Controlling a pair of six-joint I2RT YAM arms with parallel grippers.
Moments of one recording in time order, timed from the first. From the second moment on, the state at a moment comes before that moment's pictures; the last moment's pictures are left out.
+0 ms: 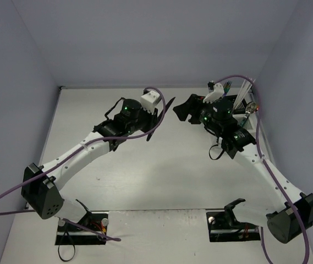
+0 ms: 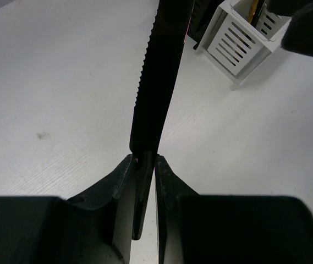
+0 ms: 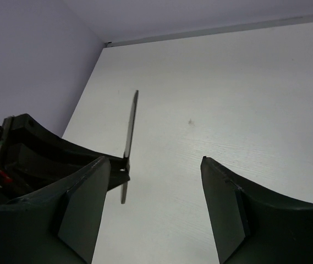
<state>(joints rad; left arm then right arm) -0.70 1.44 1.29 -0.28 0.10 -0.12 0.45 1.15 1.05 -0.11 -0.11 0.54</state>
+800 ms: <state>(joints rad) -0.77 1.44 1.28 -0.22 0.09 -0.17 0.52 1.27 1.09 -0.04 -0.12 0.57</state>
